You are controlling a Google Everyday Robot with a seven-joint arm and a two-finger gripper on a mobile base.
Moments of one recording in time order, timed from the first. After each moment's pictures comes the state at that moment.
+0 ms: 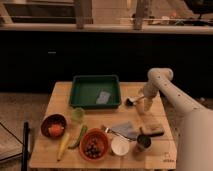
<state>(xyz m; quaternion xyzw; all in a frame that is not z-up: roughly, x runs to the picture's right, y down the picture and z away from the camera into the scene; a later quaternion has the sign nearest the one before) 0.276 0.097 0.944 -0.30 -0.09 -0.03 0.95</state>
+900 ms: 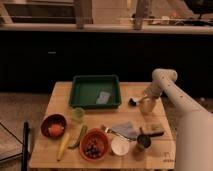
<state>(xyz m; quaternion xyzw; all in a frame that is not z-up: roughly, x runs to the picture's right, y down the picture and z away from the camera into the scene) 0.304 0.106 0.948 -0.31 -0.08 0.01 0.95</state>
